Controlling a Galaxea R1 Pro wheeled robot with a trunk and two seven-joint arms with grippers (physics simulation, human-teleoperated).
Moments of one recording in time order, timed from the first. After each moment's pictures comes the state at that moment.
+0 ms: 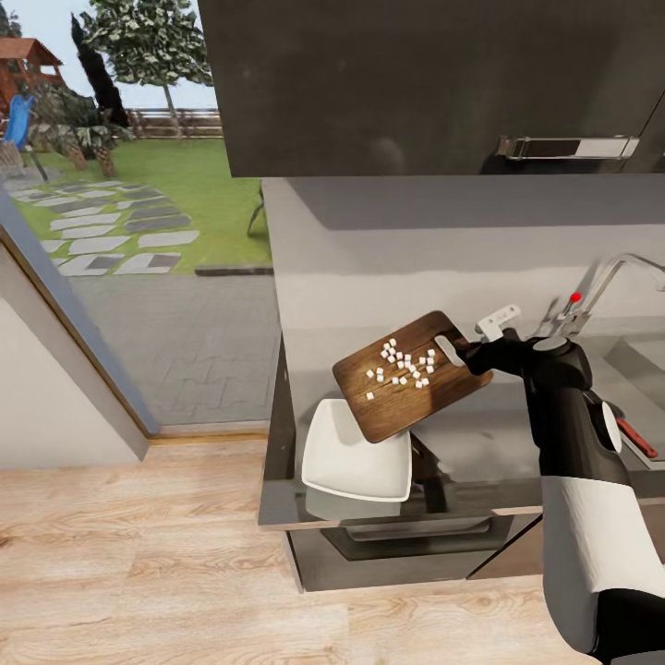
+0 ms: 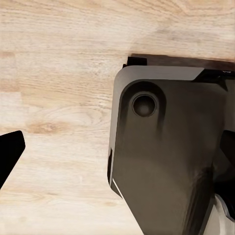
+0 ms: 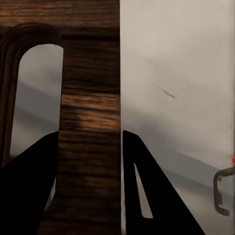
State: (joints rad) left arm -0.32 0.05 -0.07 0.08 0.16 -0.15 0.01; right arm -0.92 -0.08 -0.16 -1.39 0.82 0.70 0.83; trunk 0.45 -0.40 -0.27
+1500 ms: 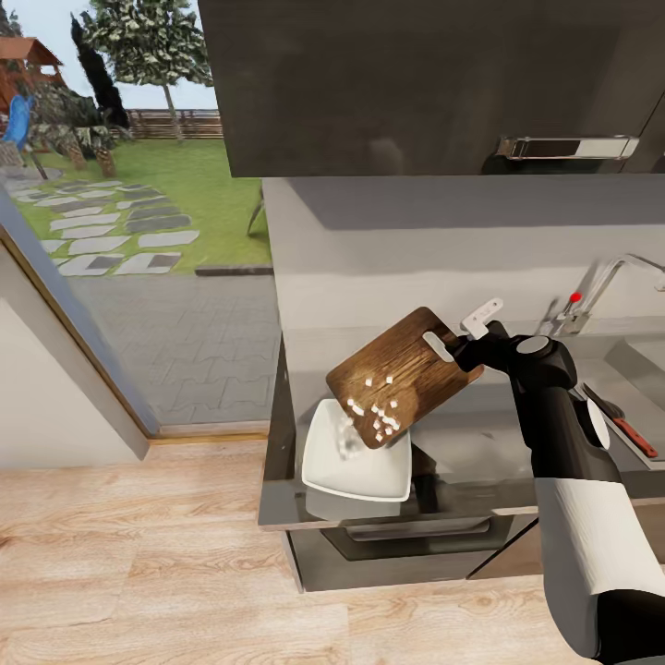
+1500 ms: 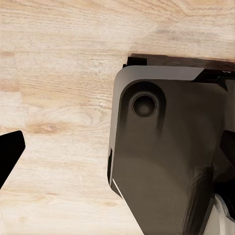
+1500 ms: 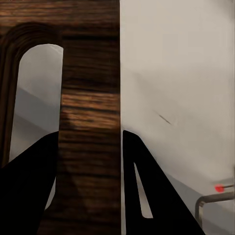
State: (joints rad) left arm -0.32 0.05 -0.07 0.08 0.16 -0.15 0.01; right arm -0.92 -0.08 -0.08 -1.39 0.83 0.62 0.80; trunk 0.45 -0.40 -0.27
